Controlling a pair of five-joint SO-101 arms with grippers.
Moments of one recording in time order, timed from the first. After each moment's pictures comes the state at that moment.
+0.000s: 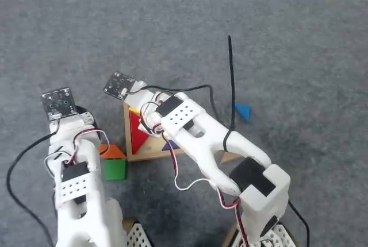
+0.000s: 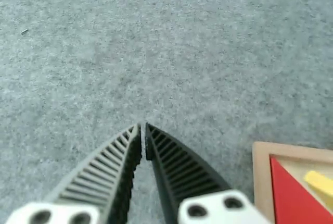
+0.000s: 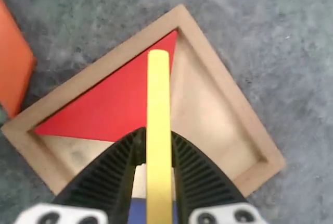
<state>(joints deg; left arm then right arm) -27.1 -51.1 86.8 9.5 1.4 -47.4 15.3 11.3 45.5 20.7</state>
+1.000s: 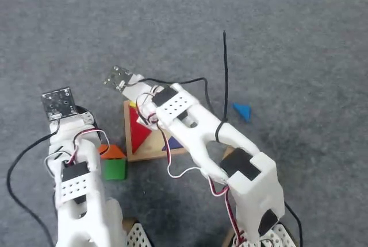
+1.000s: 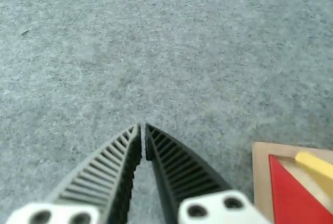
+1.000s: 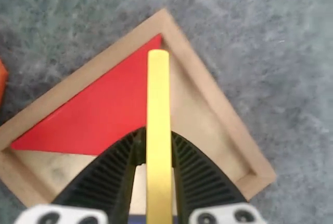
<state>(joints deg) -27.1 -51.1 86.8 9.5 1.4 -45.9 25.0 -1.5 51.1 20.9</state>
